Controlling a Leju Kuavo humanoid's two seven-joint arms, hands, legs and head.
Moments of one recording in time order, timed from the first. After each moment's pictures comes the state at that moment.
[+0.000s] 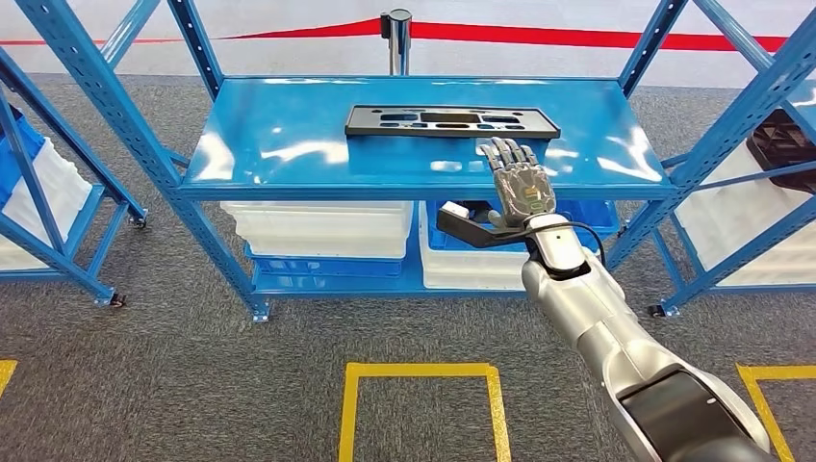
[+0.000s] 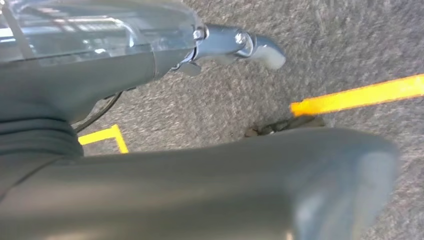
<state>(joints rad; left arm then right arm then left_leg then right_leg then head) -0.07 -0.04 0.34 -0.18 -0.51 -0.07 -0.12 -0.77 -0.11 0.57 -0.76 1.13 -0.23 0.10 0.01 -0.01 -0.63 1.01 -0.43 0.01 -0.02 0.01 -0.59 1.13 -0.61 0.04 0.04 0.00</state>
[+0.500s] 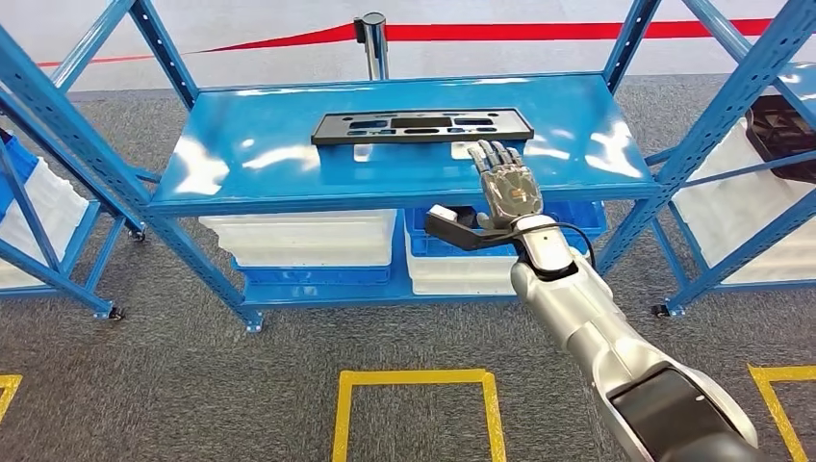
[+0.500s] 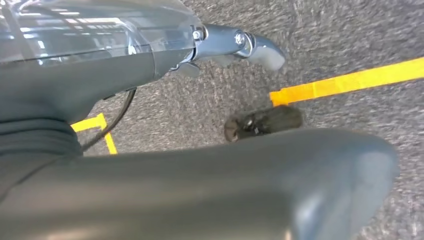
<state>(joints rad) -0.07 -0.04 0.37 -0.18 -0.51 -0.08 -0.15 -0.77 -0.08 0.58 -0.75 1.15 -0.23 0.10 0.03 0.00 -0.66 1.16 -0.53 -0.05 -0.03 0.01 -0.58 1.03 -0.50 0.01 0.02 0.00</state>
